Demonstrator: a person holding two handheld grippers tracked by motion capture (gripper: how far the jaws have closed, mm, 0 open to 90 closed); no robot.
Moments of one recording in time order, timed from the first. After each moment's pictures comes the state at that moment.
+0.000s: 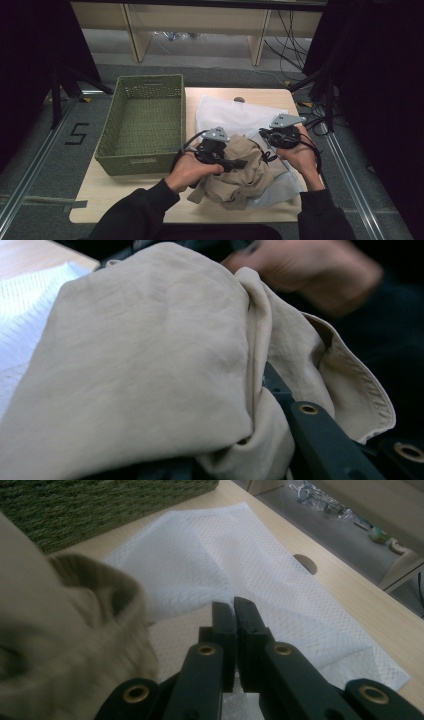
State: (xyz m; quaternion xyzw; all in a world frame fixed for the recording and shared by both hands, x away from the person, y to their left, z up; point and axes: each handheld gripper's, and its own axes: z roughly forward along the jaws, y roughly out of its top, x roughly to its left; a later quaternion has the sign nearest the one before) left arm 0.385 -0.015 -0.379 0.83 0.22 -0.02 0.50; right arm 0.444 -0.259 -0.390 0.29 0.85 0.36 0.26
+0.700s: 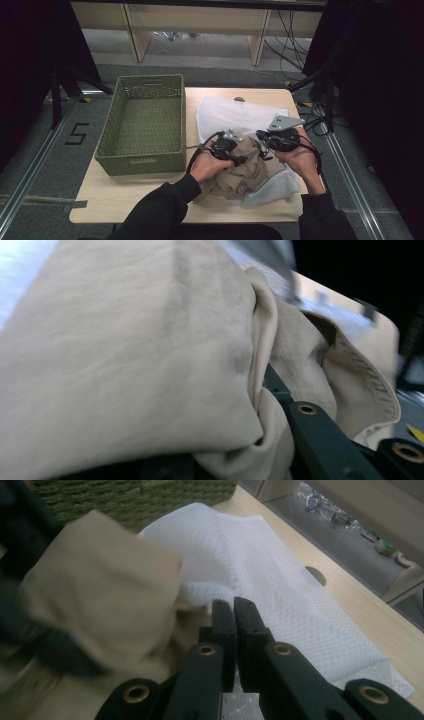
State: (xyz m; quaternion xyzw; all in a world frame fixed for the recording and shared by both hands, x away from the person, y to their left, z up) left arm 0.438 -0.030 -0.428 0.85 0.28 0.05 0.44; right arm 0.428 -0.248 -0.379 0.26 0.85 0.37 0.26
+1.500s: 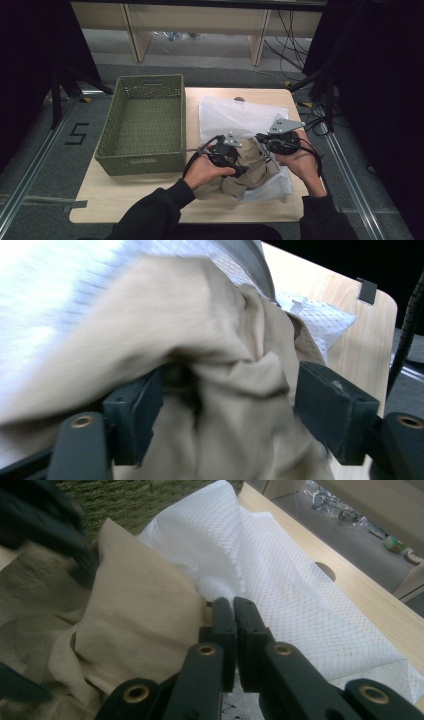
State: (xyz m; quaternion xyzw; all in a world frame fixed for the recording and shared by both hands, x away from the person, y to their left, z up) left arm 0.408 -0.024 -0.413 0.87 0.26 0.08 0.41; right arm 0.423 -0.250 -0.384 0.26 0.85 0.37 0.25
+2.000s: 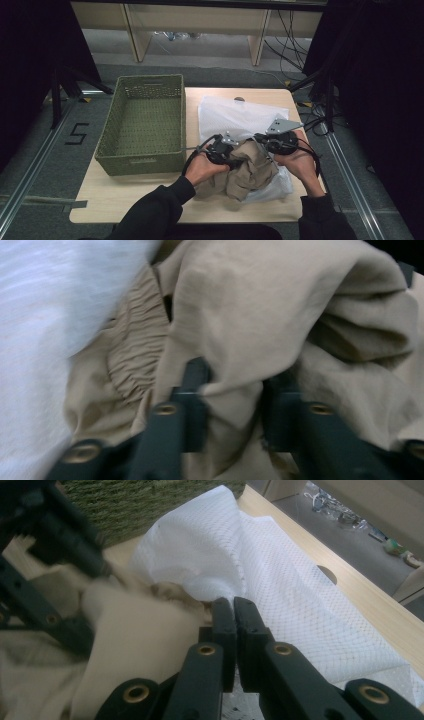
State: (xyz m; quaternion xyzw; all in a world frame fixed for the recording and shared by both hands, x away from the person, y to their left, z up) left arm 0.425 -0.039 -0.444 0.89 0.23 0.07 0.38; right arm 0.423 -0.246 -0.385 0.26 0.85 0.37 0.25
